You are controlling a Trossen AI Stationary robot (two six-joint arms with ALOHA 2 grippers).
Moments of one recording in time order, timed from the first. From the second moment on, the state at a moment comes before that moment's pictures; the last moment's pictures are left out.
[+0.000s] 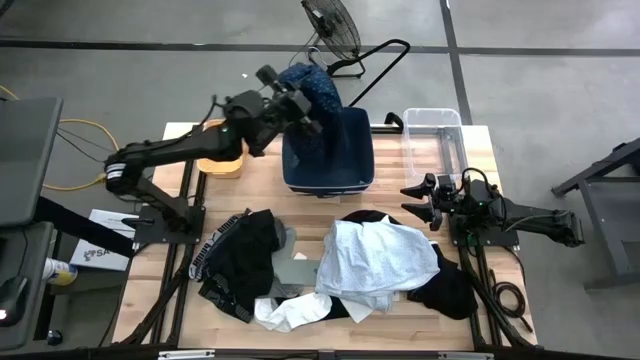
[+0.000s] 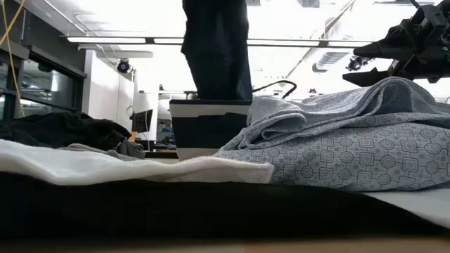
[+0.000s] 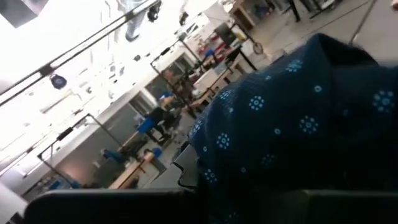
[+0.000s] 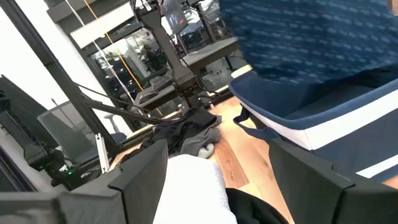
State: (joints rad) left arm 0.23 1.48 1.51 0.19 -0.70 0.82; right arm -0.19 0.03 0.01 0.04 -0.08 0.47
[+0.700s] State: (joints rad) left arm 0.26 1.68 1.51 0.00 -0.70 0.63; right arm -0.19 0.03 0.01 0.04 -0.08 0.47
